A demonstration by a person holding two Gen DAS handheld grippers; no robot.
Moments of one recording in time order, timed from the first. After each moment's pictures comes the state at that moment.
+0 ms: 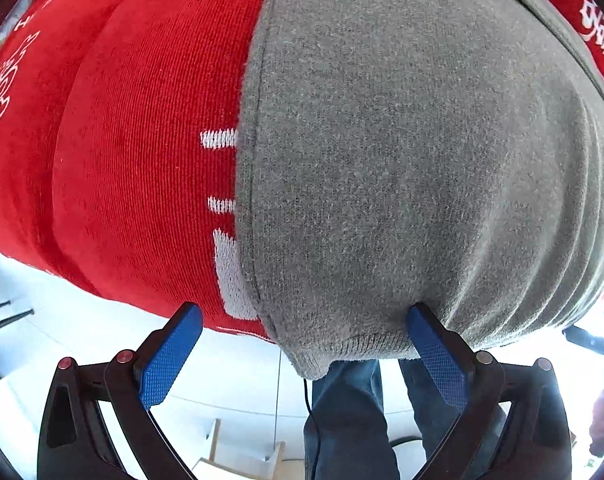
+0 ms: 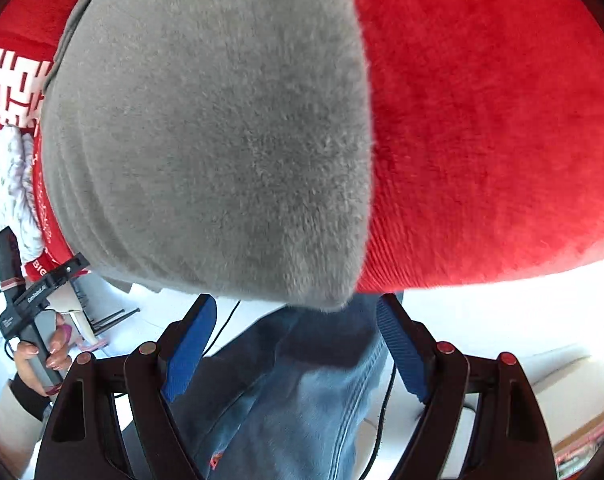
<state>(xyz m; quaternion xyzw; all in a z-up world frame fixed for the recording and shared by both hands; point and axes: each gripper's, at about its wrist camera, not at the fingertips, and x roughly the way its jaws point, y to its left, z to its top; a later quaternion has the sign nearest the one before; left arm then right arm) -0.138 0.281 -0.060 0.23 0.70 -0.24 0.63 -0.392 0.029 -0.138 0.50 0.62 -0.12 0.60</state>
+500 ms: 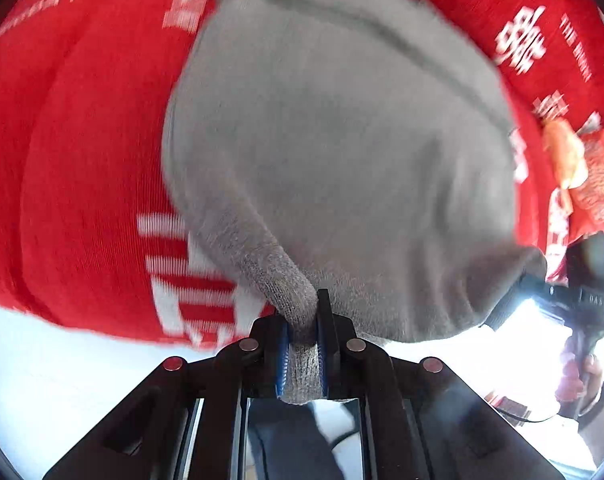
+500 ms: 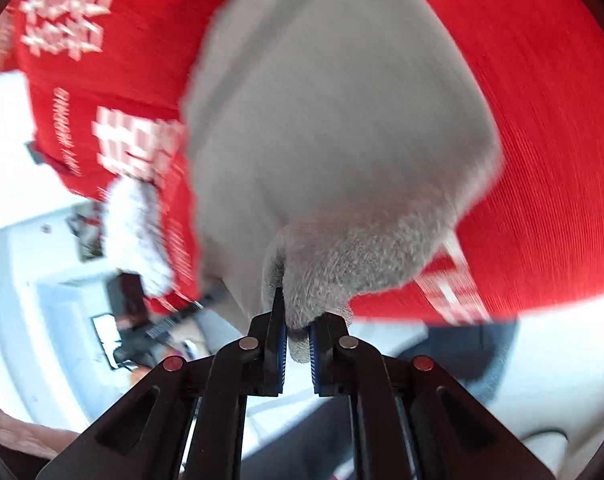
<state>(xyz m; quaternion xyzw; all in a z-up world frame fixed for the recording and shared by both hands) -0.128 0.254 0.017 0.13 0.70 -0.37 0.60 -0.362 -0.026 -0.053 0.63 0.43 -0.03 0.65</state>
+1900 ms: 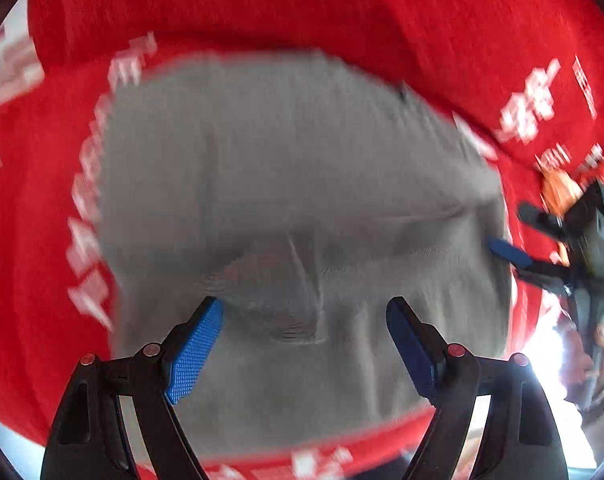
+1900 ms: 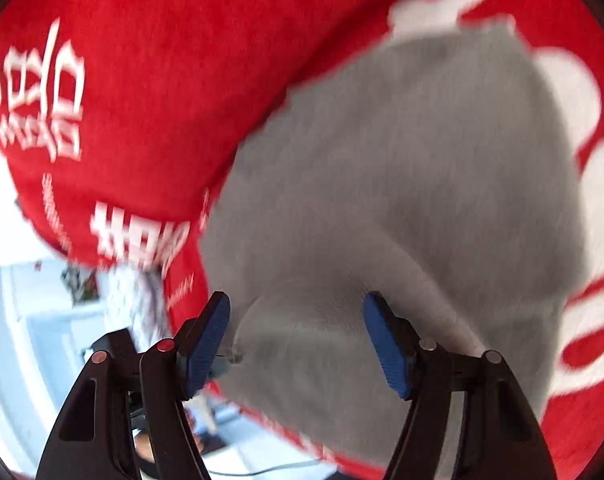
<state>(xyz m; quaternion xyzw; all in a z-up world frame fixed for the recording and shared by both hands) 0.002 0.085 0.017 0.15 0.65 -0.39 0.63 -0.200 -0.176 -0.043 0.61 0.41 -0.11 0.67</state>
